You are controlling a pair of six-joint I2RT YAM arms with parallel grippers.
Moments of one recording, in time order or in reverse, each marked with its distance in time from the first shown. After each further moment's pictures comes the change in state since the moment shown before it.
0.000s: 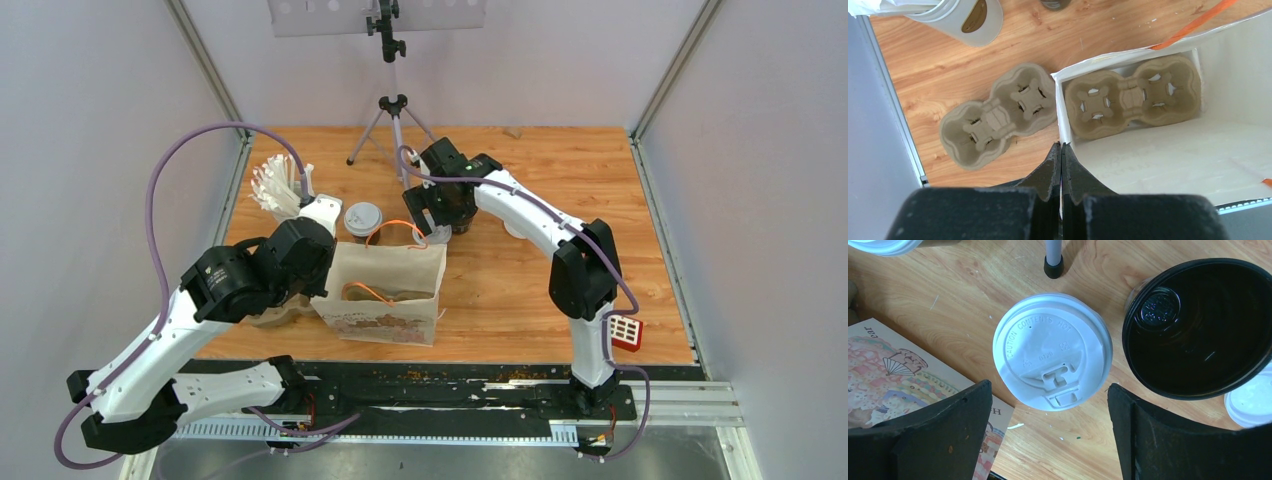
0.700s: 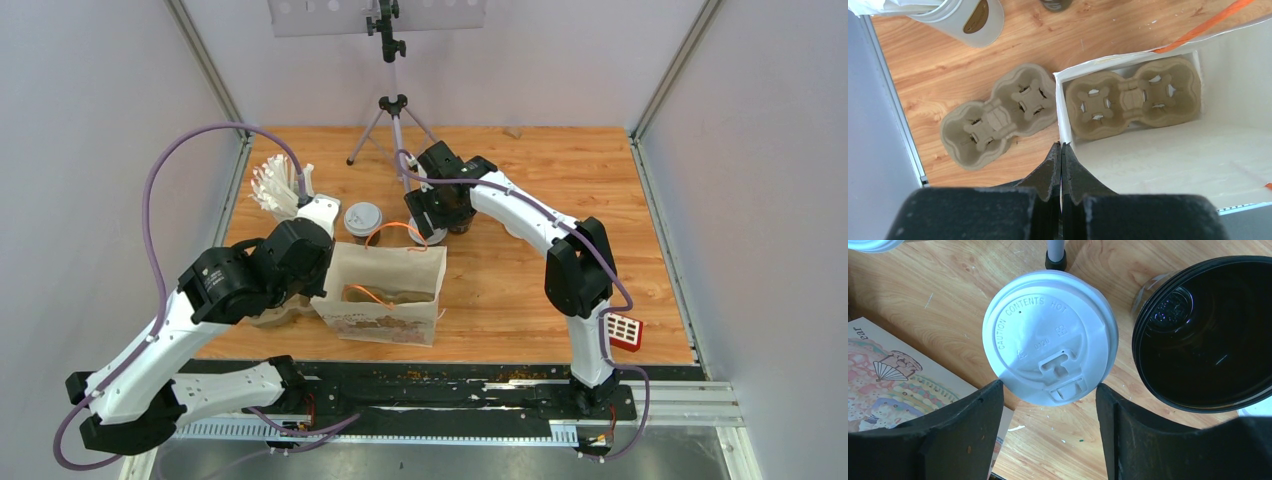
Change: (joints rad) left arm 0.000 -0.007 0.000 0.000 -0.004 0.000; right arm 0.005 0.035 0.000 0.000 -0.007 0.007
